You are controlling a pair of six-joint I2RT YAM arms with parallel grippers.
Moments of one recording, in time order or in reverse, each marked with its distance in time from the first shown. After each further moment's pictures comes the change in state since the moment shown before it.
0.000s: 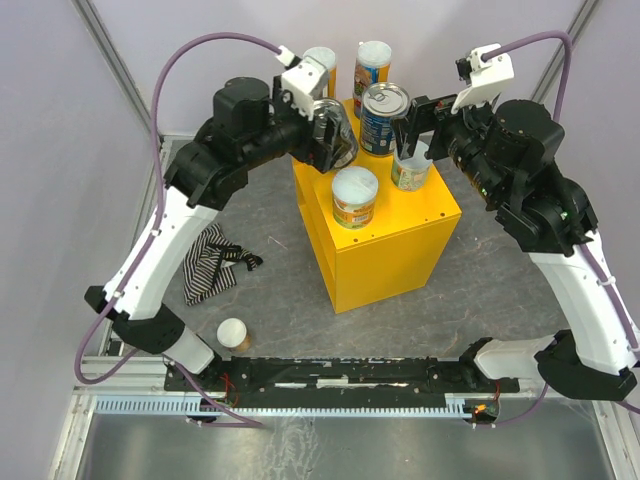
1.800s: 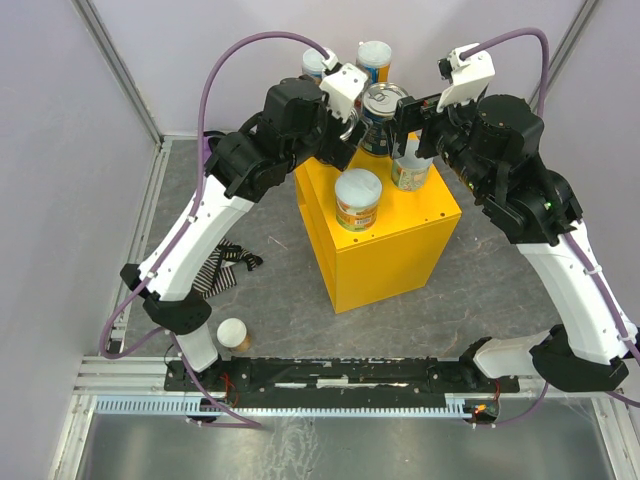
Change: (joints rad) left arm -0.149 0.210 0.248 -0.162 -0.400 0.137; right arm 0.000 0.043 0.001 0.000 -0.008 -0.024
